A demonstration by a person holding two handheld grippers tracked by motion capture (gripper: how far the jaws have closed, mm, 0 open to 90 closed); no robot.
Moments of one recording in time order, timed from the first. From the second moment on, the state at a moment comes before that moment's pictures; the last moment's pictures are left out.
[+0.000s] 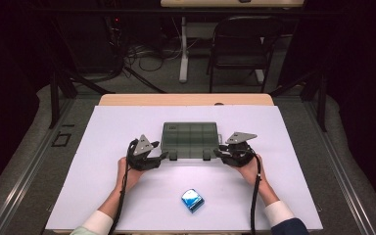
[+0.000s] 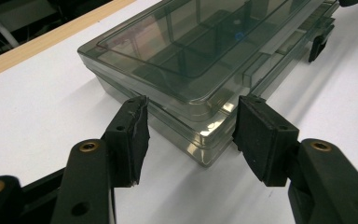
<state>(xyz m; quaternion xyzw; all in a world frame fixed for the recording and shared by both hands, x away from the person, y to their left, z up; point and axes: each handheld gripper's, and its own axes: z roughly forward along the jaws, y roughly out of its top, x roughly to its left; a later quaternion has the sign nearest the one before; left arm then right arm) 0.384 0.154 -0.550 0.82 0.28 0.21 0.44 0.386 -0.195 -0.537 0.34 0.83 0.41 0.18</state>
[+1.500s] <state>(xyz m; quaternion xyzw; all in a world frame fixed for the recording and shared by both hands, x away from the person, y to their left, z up) 0.380 0.151 -0.541 0.81 0.26 0.26 0.46 0.380 -0.188 -0.533 0.31 0.81 0.42 0.27</state>
